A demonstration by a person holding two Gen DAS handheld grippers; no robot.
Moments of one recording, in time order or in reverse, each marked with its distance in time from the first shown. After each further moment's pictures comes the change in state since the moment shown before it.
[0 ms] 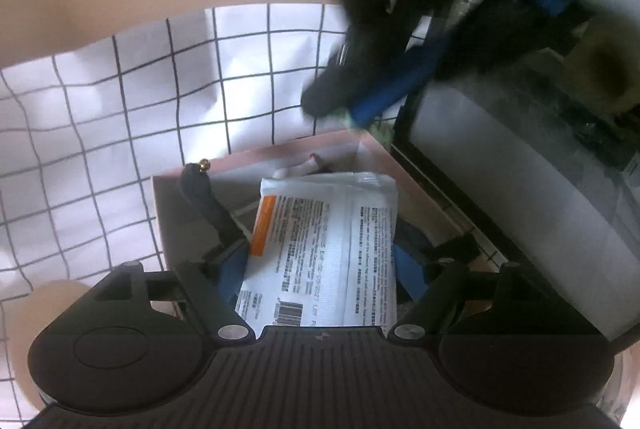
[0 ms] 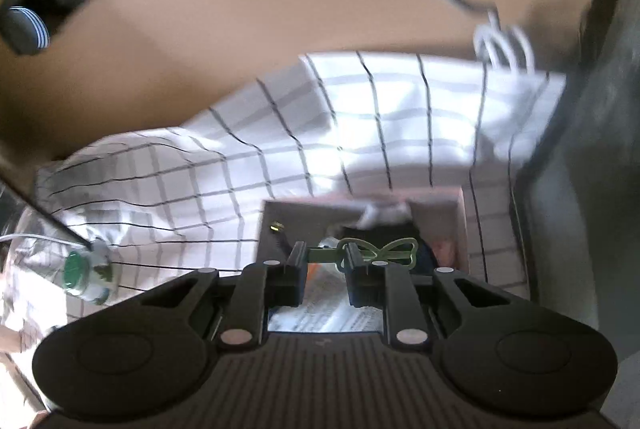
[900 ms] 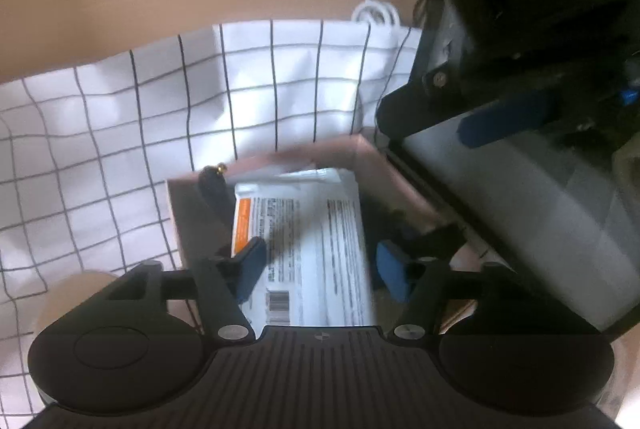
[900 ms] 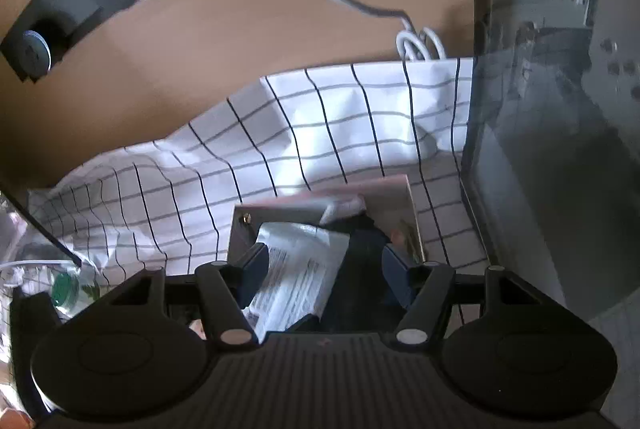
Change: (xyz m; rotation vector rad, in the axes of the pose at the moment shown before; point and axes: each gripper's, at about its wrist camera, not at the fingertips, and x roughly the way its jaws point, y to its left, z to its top) left arm -0.015 0.002 -0.003 0.022 -0.018 0.034; right arm -0.046 -0.013 -0.056 0.056 -0.174 -0.058
